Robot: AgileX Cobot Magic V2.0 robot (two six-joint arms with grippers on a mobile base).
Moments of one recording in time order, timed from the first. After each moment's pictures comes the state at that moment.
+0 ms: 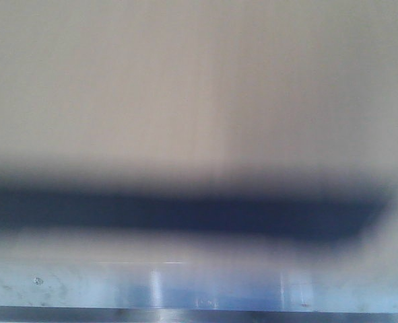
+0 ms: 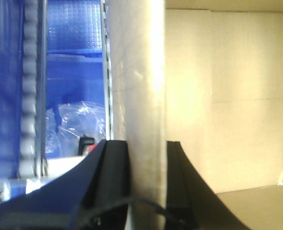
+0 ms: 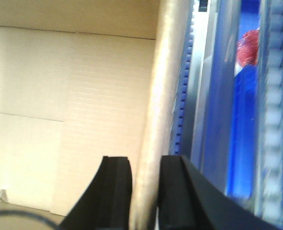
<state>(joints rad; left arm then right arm) -0.24 0.71 -1.07 -0.07 1.11 -0.04 -0.03 0.66 -0.94 0.27 1.02 -0.10</state>
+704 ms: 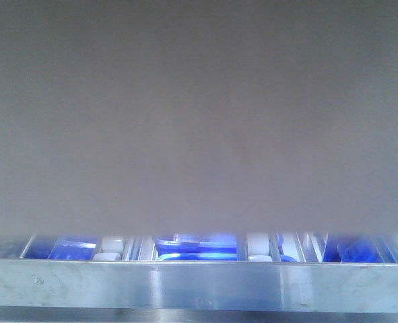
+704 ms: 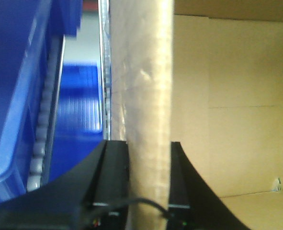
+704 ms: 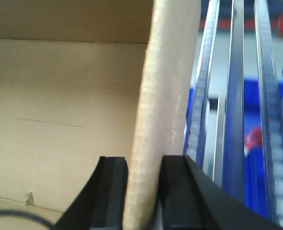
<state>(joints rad) -0.24 0.20 -0.92 -0.07 1.04 -0.03 -0.04 0.18 -0.88 0.36 1.00 -0.10</state>
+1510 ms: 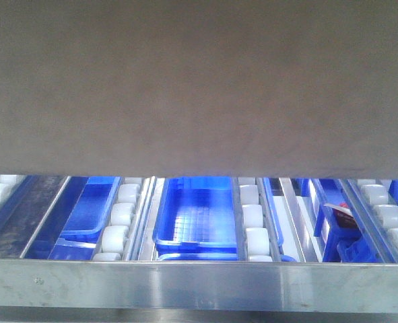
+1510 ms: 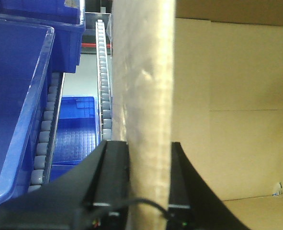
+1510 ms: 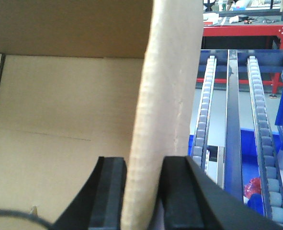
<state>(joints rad) -0.24 0.14 -0.92 -0.08 0.99 -0.02 -0.04 0.07 -0.88 0.37 0.93 -0.10</state>
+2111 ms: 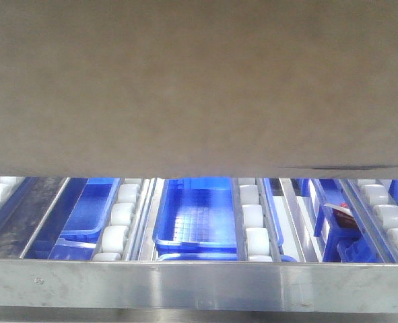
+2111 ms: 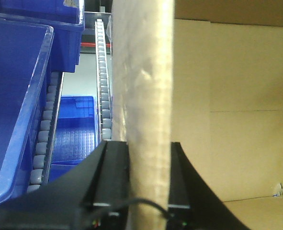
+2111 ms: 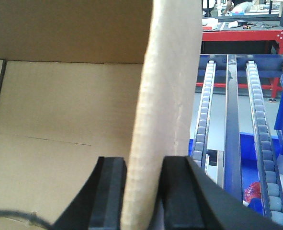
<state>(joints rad) -0.24 0.14 -0.92 -0.08 0.99 -0.02 -0.04 0.07 -0.88 0.37 0.92 -0.10</state>
